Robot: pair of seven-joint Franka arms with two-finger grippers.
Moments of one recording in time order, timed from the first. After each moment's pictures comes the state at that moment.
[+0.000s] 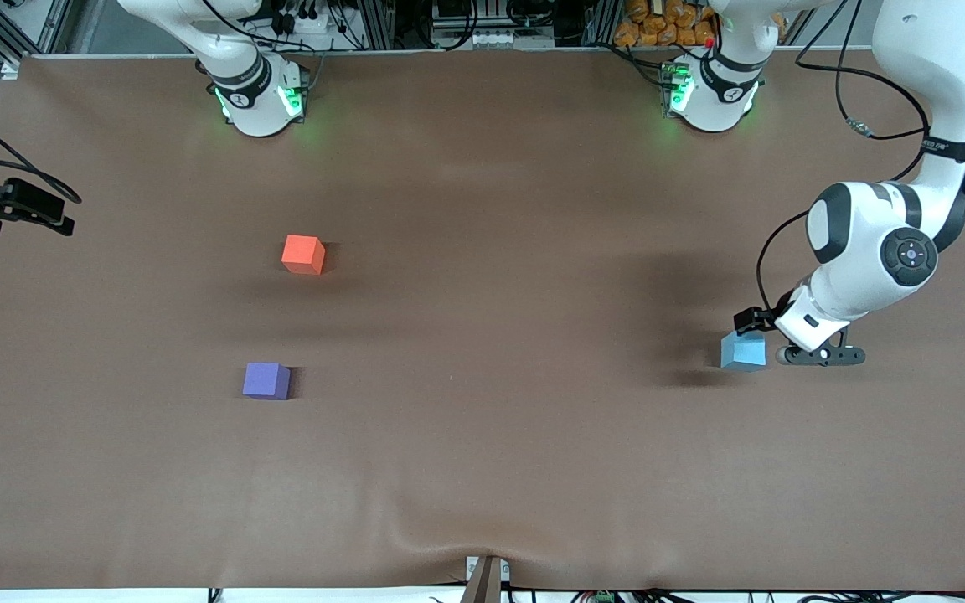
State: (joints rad) left arm 0.11 0.35 -0.16 -2.07 0.02 2.41 -0.03; right arm -0.01 0.04 -0.06 -1.52 0.02 1.49 -0.06
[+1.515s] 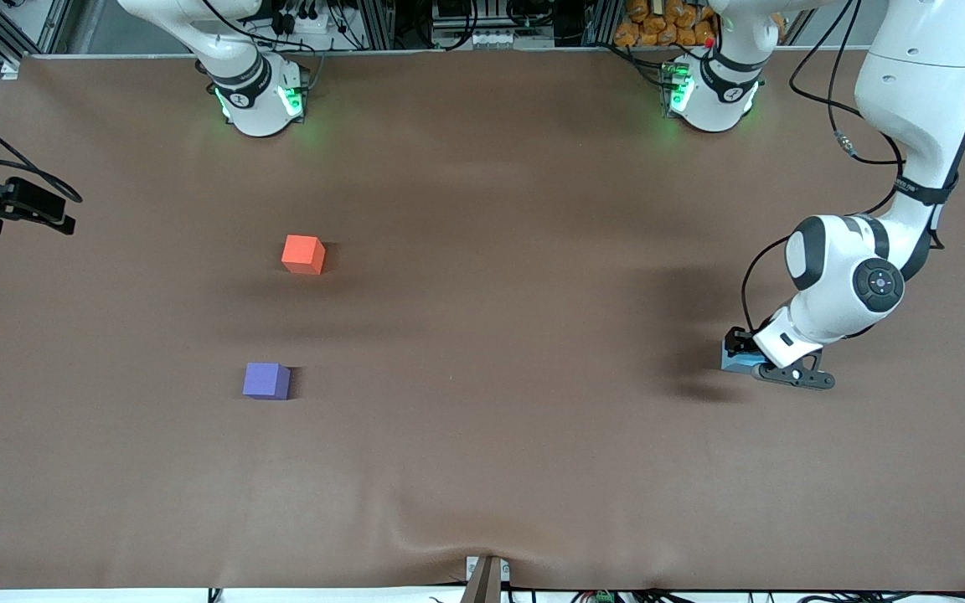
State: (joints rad) left arm 0.10 0.49 -0.17 -2.01 0.02 2.53 0.13; right arm -0.01 0.04 -0.06 -1.52 0.02 1.48 -0.05
